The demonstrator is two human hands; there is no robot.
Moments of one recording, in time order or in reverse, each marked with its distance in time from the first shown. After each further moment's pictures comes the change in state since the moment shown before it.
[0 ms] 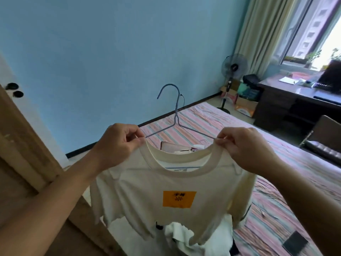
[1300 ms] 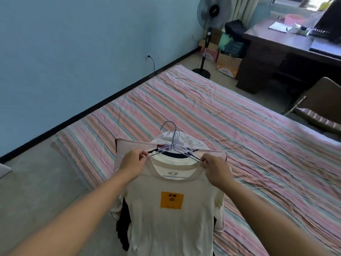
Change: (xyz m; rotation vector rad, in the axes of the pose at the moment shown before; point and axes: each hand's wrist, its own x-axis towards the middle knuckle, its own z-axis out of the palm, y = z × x) left_hand 0.267 -0.171 0.403 0.026 -0.355 -0.481; right_hand 0.166 0.355 0.249 0.074 -0.318 0.515
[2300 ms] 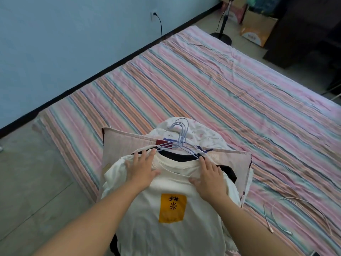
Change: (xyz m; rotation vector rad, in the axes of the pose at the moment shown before) left_hand 0.143 -0.092 0.153 0.587 -0.237 -0.122; right_hand 0.140 0.066 0.170 -0.212 -0.228 0.060
